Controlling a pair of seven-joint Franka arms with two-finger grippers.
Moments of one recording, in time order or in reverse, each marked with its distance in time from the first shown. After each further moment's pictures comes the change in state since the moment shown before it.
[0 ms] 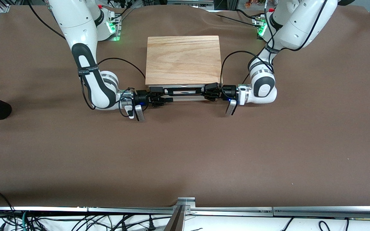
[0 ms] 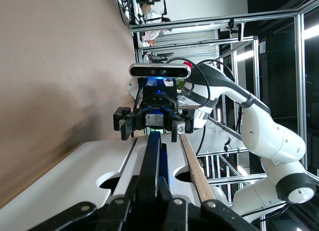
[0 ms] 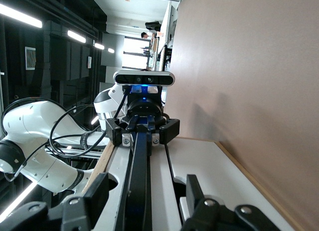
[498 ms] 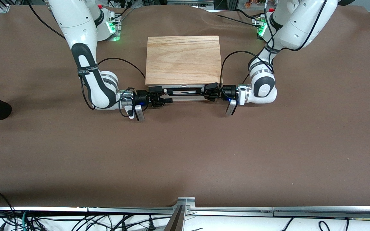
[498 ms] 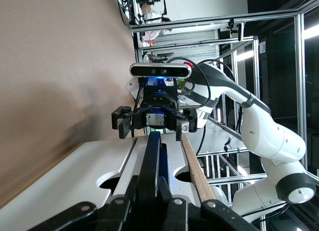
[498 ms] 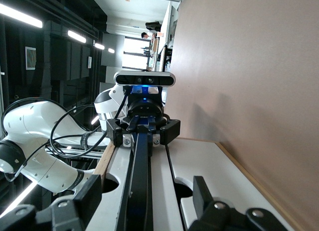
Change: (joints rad) left arm 0.000 0.000 0.000 0.000 0.000 0.000 0.000; right arm -0.001 -0.001 0.000 0.001 0.000 0.001 0.000
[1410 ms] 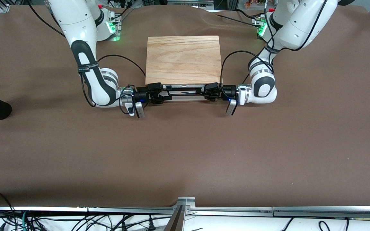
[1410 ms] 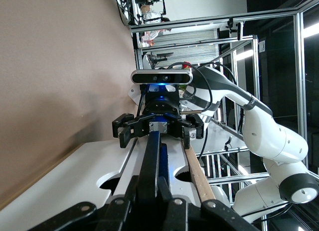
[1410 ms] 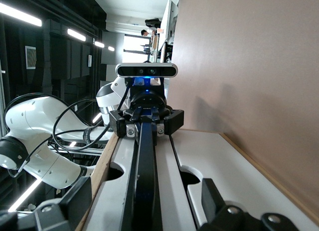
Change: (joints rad) left arm 0.000 0.000 0.000 0.000 0.000 0.000 0.006; right arm 0.003 -0.027 0.007 -0.038 -0.004 -0.001 0.003
